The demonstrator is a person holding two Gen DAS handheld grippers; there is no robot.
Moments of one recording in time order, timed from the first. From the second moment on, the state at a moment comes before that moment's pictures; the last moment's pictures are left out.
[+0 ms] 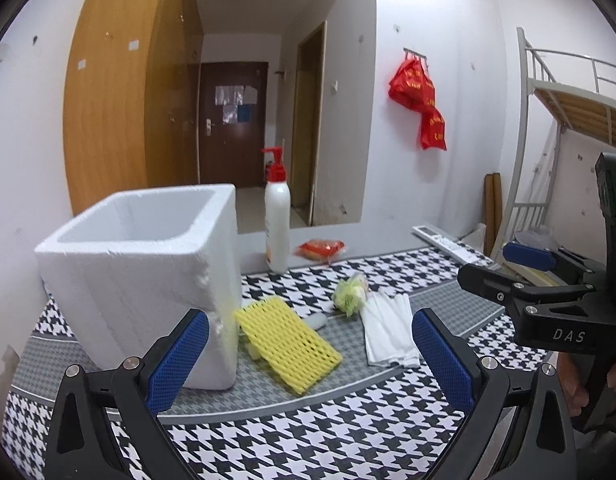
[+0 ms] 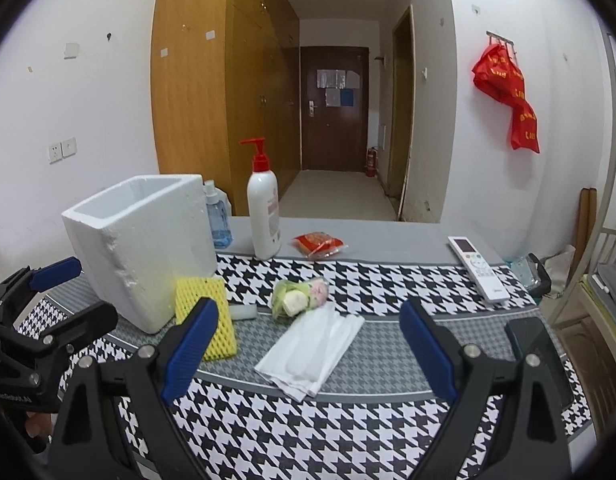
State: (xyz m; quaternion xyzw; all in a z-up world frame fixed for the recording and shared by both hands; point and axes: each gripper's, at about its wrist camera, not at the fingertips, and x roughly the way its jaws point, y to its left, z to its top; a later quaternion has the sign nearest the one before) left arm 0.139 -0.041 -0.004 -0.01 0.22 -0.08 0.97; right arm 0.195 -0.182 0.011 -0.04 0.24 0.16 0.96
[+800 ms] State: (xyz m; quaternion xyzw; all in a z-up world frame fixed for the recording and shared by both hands) left arm 0.178 -0.049 -0.043 -0.02 0.32 -0.10 0.94; right arm 0.225 -0.200 -0.025 -0.02 0.29 0.14 0.94
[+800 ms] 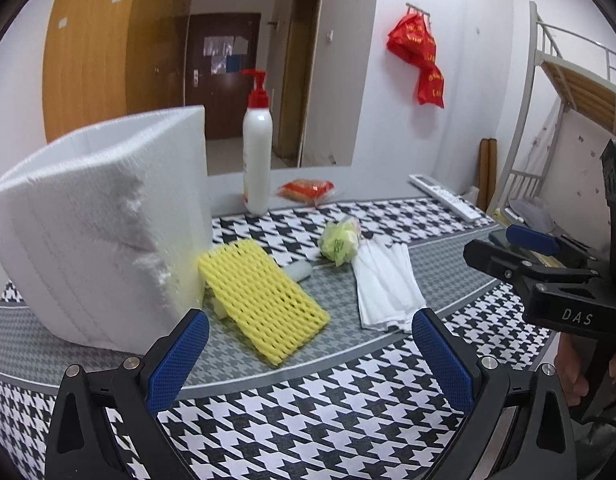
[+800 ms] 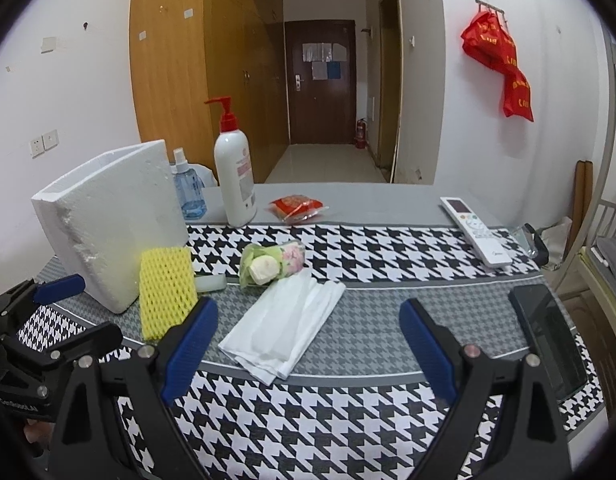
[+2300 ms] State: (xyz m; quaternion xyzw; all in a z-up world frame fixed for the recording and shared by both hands) left arm 0.233 -0.044 -0.097 -0.04 0.43 -0.03 0.90; right arm 0.276 -0.167 -0.072 -0.05 0.38 0.17 0.91
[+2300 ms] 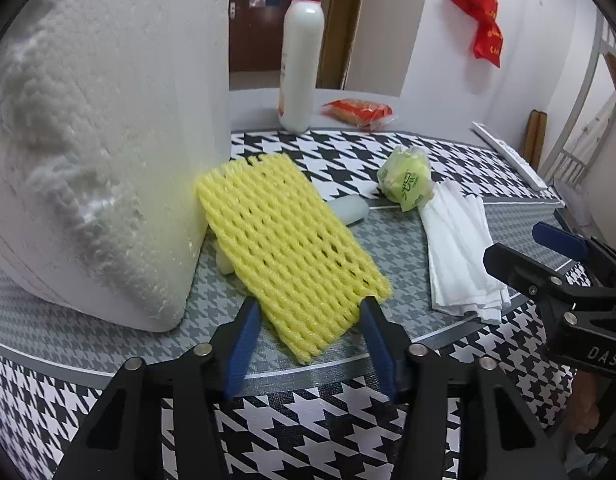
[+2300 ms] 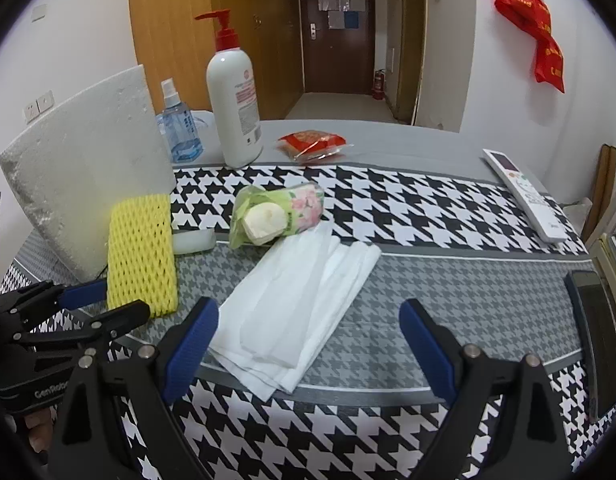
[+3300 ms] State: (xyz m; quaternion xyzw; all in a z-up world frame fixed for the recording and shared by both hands) left arm 0.222 -0.037 -0.086 -0.07 0.38 -0.09 0.92; right arm 0.292 -0.149 -0.094 -0.08 0.43 0.18 0.88
